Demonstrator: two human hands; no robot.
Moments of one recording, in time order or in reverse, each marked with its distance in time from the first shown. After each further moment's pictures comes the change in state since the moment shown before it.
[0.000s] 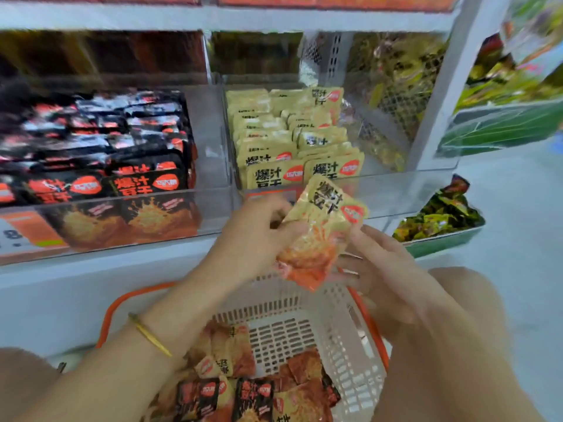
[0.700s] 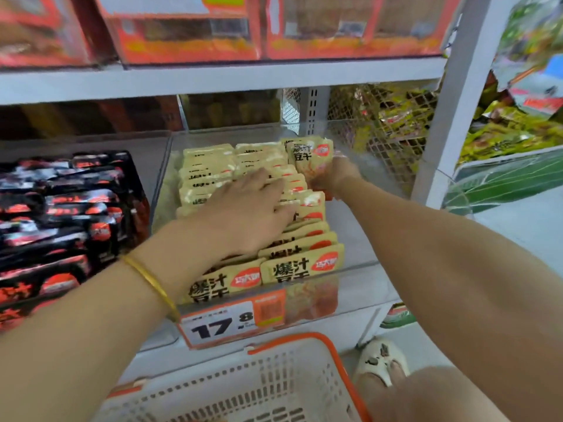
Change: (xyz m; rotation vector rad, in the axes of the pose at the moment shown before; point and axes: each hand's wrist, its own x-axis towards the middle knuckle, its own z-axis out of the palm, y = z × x) left_hand 0.170 0.028 -0.010 0.900 -0.284 -0.046; right_hand 0.297 -0.118 -0.071 -1.210 0.473 -0.068
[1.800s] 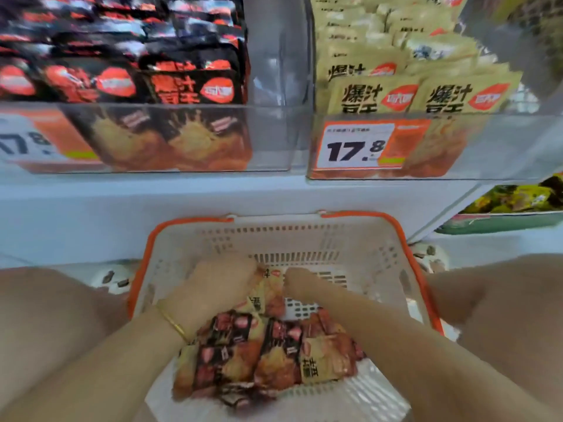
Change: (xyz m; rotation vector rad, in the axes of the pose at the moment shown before) left_hand -0.192 -0.087 0.228 0.031 -0.283 -0.101; right_hand -0.294 0.068 0.275 -0.355 -1.058 -0.126
